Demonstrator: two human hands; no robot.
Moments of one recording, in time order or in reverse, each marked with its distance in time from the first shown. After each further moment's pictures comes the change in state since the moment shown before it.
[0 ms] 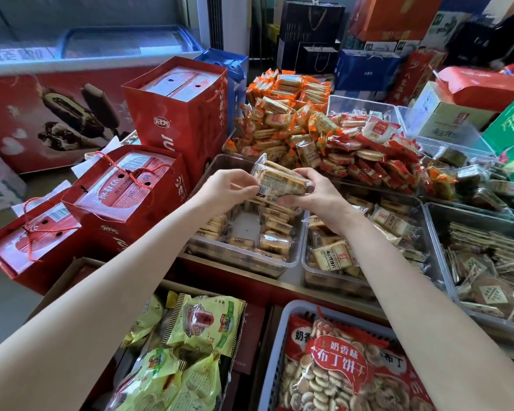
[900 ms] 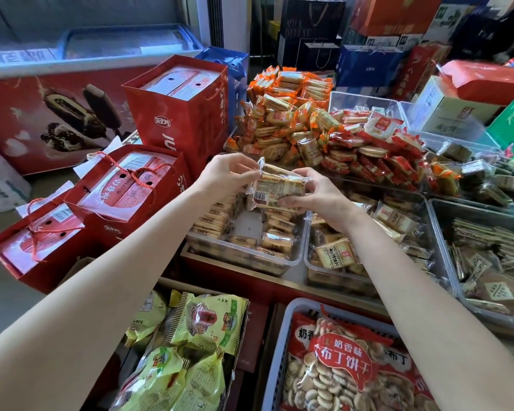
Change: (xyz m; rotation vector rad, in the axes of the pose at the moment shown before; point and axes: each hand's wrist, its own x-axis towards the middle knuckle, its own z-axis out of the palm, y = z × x) left_hand 0.010 0.010 -0.009 -0.056 0.050 -0.028; right_hand -0.002 0.000 -0.001 0.034 -0.074 0.030
